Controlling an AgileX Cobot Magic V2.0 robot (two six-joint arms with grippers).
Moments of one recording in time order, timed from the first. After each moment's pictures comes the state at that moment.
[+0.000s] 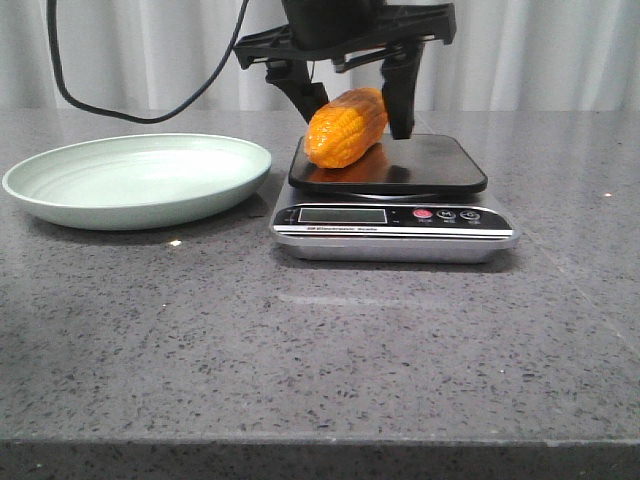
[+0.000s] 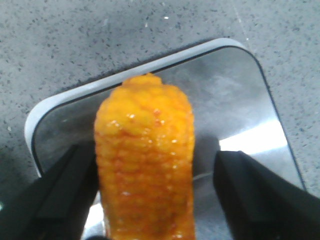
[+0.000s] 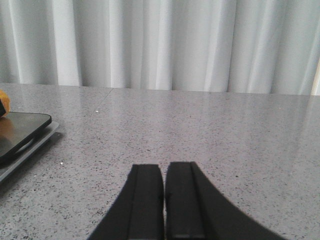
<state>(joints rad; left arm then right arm) -0.68 2.11 -2.06 -0.04 1.10 -0.29 -0.02 -0.01 0.03 0.03 -0.01 0.00</state>
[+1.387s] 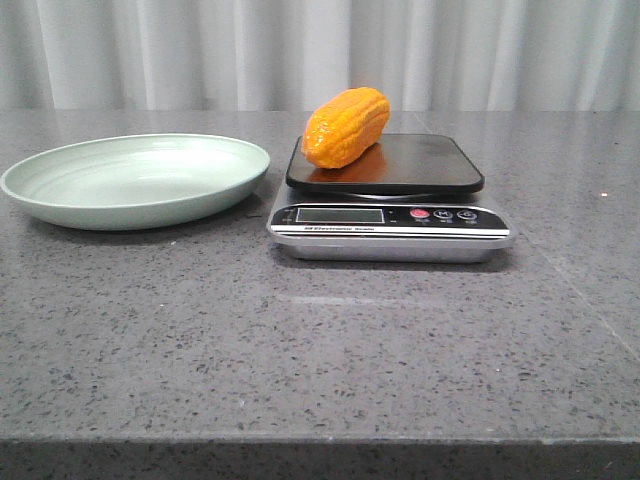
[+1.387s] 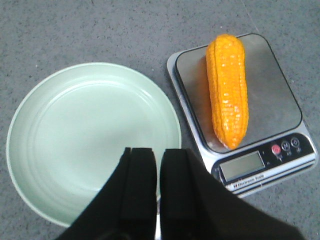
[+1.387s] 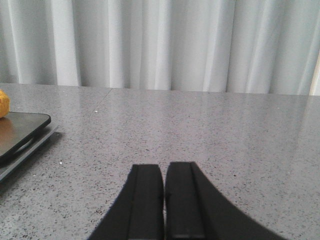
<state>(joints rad) -0.54 1.44 -1.62 0.00 1.15 -0.19 -0.02 -0.01 0.03 0.03 -0.01 0.00</state>
